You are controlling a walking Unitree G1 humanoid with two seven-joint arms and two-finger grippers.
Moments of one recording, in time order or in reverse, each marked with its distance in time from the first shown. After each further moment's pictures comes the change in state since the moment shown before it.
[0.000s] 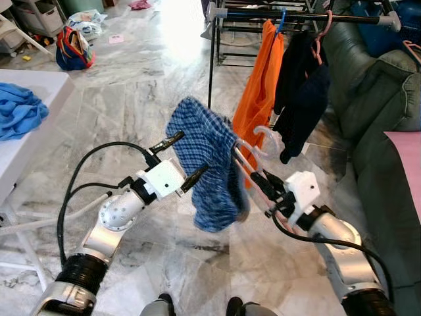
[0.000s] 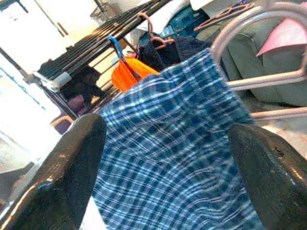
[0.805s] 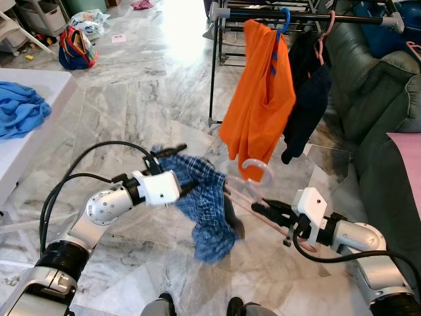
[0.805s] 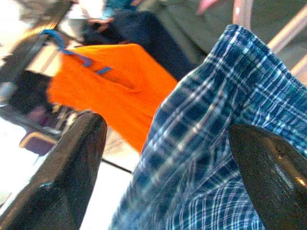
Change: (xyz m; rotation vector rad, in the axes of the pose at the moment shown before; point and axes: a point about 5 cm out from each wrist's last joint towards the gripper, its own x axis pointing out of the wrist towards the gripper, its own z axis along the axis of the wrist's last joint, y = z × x) left arm -0.010 0.002 -0.015 0.192 0.065 -0.326; right arm -0.030 -0.004 -0.006 -0.047 0.156 0.395
